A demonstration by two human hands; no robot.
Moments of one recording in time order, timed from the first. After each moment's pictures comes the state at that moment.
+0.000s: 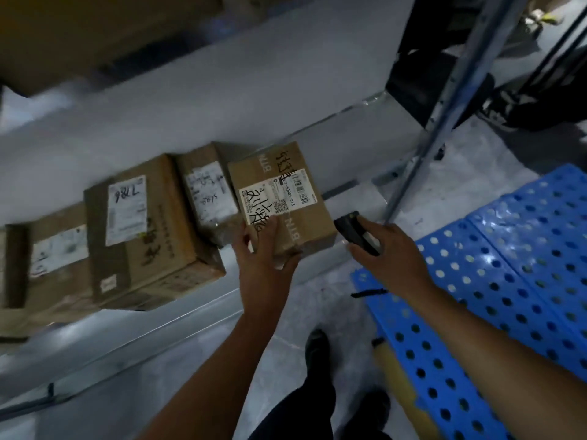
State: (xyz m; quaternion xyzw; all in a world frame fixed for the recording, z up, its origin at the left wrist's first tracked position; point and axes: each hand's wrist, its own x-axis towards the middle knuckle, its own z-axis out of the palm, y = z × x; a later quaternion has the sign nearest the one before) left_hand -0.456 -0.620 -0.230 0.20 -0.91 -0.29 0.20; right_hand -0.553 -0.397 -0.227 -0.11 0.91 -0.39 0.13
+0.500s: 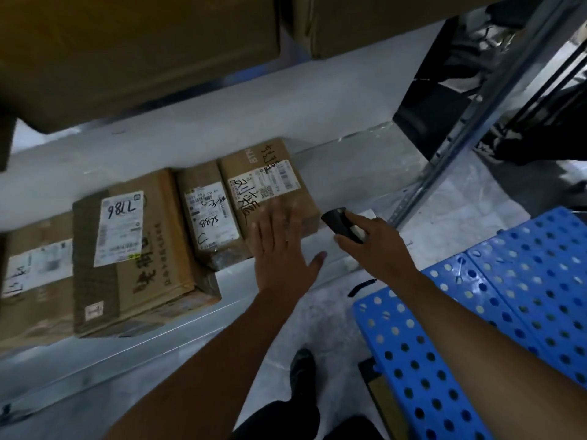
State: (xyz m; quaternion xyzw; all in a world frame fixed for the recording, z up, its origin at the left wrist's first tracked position) left_hand -0.537 -0.628 -0.244 0.13 -0.98 -0.06 0.14; right_hand -0.625 -0.449 -0.209 -0.12 0.91 -0.37 0.15
